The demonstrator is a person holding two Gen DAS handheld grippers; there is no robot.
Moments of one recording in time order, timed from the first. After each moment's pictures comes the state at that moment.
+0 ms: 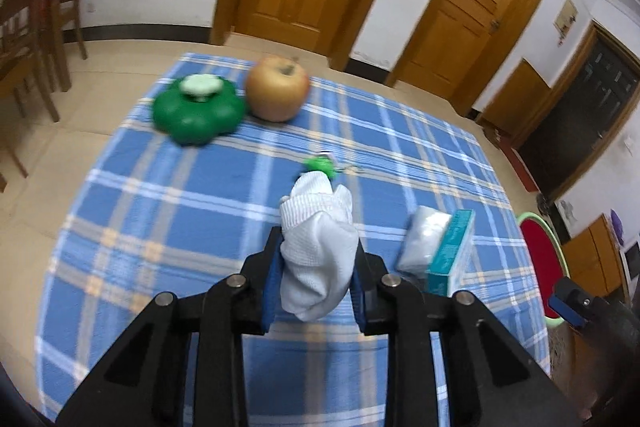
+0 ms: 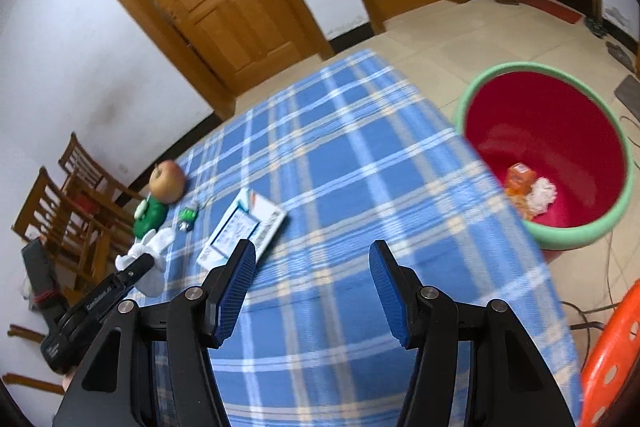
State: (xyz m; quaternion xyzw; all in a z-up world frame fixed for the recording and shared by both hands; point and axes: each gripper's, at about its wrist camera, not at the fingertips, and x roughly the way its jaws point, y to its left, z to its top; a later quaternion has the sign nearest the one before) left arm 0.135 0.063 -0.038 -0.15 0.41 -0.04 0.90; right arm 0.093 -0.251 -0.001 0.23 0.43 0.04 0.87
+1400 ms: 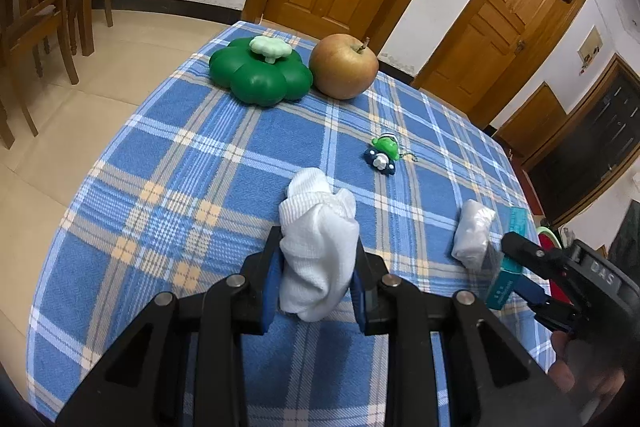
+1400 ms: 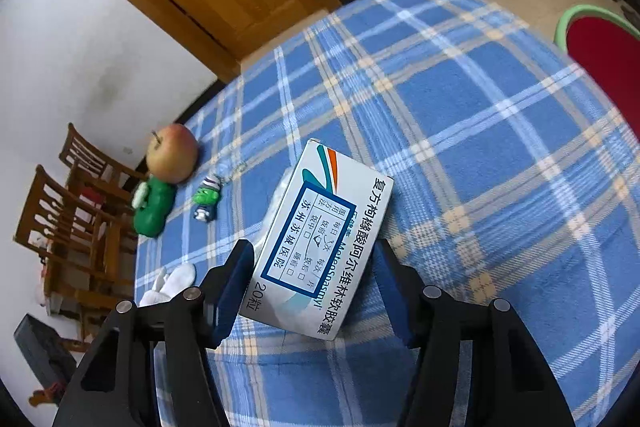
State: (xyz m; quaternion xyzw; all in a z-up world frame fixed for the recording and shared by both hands) left arm 0.124 0.098 -0.073 -0.20 0.42 -0.01 0.89; right arm 0.161 -0.169 -0.049 0.27 0.47 0.06 0.84
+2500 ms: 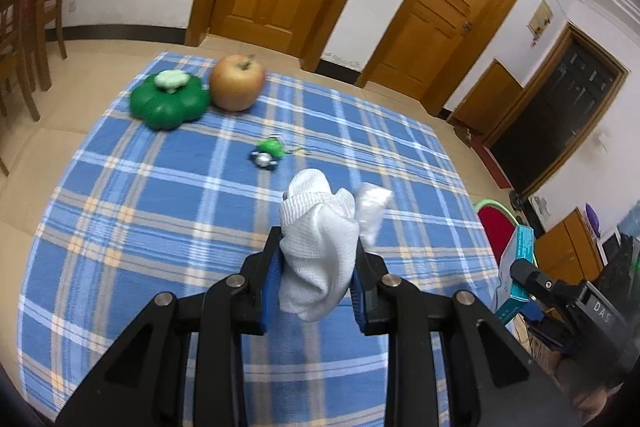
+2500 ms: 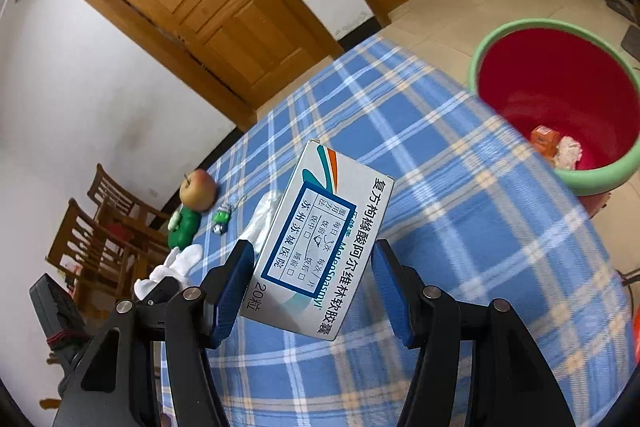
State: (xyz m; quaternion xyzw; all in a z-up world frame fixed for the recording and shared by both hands) left arm 0.100 0.031 -0.021 -0.17 0.40 -0.10 0.90; right arm 0.070 -0.257 -0.010 0.32 0.39 0.06 0.86
